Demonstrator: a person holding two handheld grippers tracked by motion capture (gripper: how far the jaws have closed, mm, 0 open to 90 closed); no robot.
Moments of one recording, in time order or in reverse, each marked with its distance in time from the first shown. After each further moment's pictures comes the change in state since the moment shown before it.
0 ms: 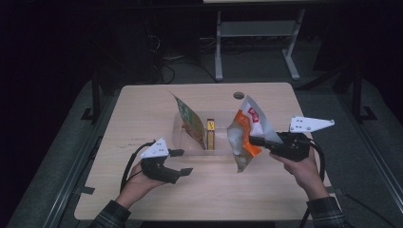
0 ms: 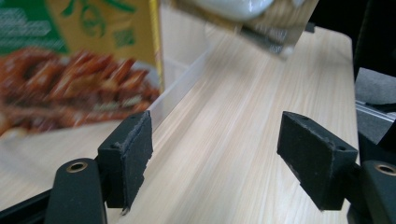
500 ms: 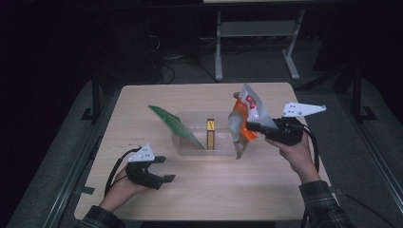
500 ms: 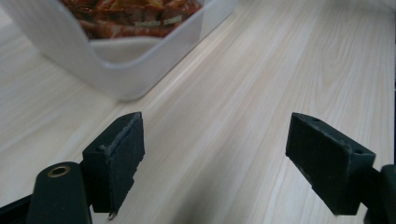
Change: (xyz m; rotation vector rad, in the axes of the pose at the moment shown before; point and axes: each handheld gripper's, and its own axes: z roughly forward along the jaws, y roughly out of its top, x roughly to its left) left arm 0.023 -0.040 -0.022 0.139 0.054 -0.037; right arm -0.030 0.018 0.020 0.012 -0.059 -0.012
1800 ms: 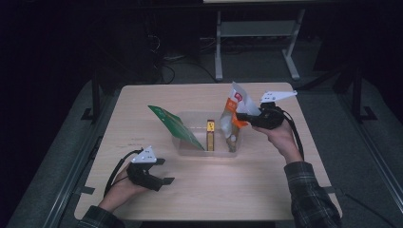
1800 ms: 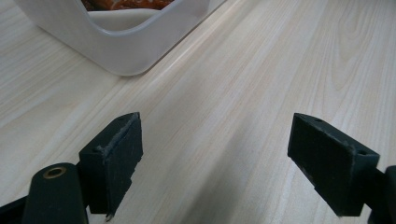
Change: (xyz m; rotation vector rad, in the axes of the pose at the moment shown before) left arm 0.002 -0.006 0.009 0.056 0.000 0.014; right arm -0.051 -0.004 0.057 0.155 -0.083 0.030
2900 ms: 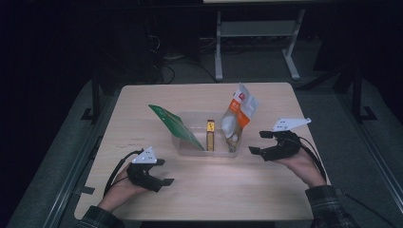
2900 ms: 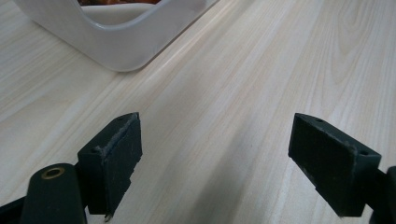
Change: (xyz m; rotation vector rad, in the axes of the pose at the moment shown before) left arm -0.001 -0.001 0.001 0.022 -0.010 0.010; right arm 0.037 -0.062 -0.045 0.158 -0.087 0.001
